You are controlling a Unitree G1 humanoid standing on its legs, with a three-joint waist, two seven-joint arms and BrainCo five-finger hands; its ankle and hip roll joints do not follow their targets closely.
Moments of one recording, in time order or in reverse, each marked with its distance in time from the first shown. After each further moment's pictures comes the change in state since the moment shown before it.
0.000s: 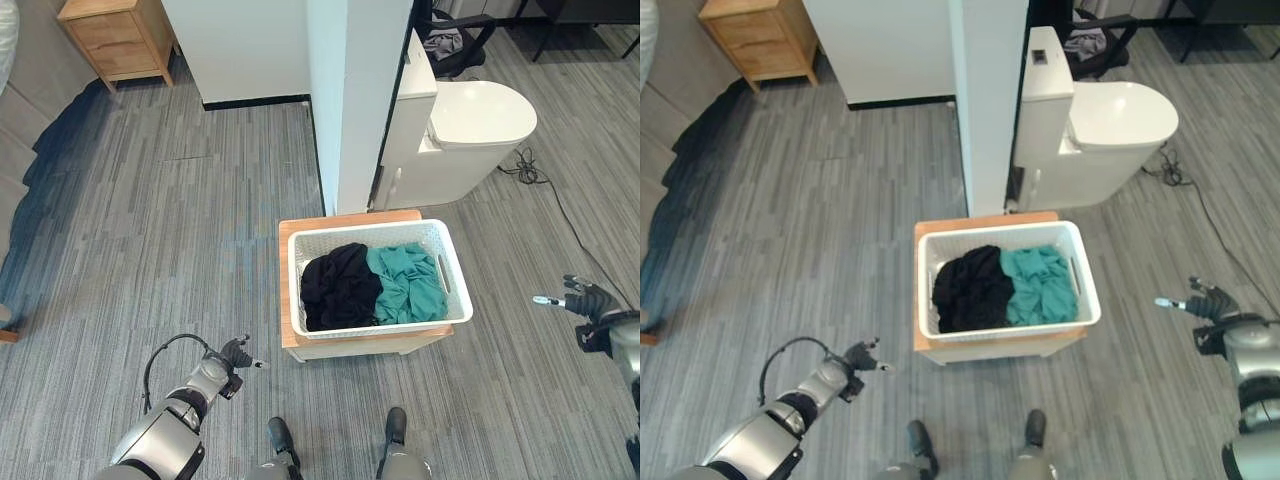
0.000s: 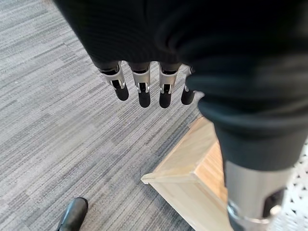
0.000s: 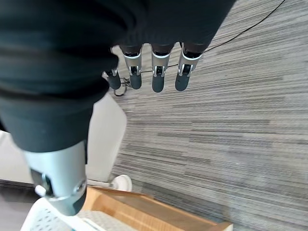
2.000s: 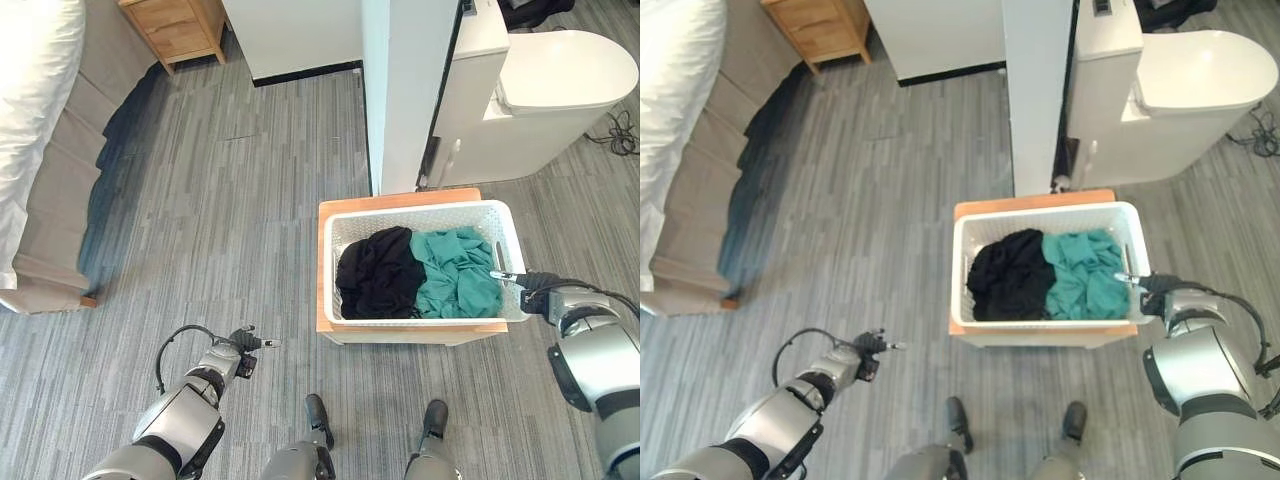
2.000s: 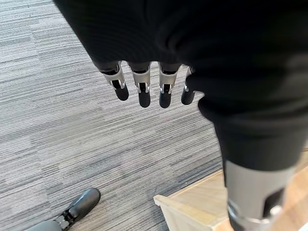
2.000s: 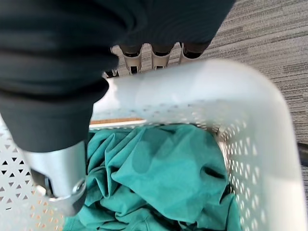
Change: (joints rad) left arm -0.096 -0.092 0.013 0.088 -0.289 0.101 -0.001; right arm -0.338 0.262 0.045 0.467 0.072 0.118 -0.030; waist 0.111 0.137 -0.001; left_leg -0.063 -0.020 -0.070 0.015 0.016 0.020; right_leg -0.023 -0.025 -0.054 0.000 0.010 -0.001
